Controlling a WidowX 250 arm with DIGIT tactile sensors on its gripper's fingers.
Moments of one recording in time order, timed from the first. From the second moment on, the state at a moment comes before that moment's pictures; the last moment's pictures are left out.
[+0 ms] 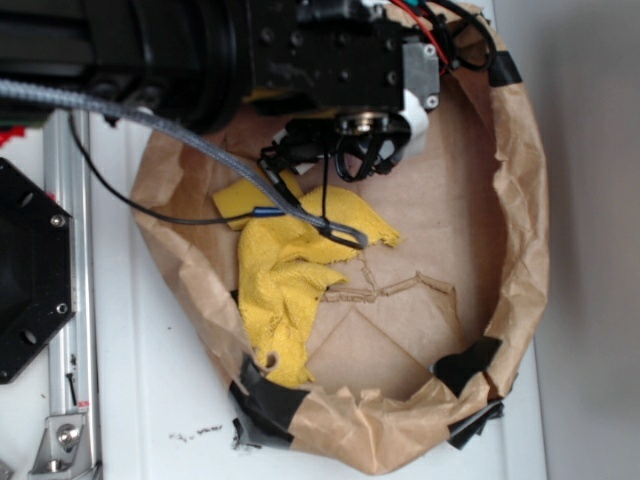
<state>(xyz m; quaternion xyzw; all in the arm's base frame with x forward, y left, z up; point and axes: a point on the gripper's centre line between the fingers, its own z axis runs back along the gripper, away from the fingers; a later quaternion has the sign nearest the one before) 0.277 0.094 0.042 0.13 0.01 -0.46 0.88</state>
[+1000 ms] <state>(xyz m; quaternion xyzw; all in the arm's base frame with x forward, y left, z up) 0.271 0.106 0.025 0.12 0.05 -0.44 0.89</state>
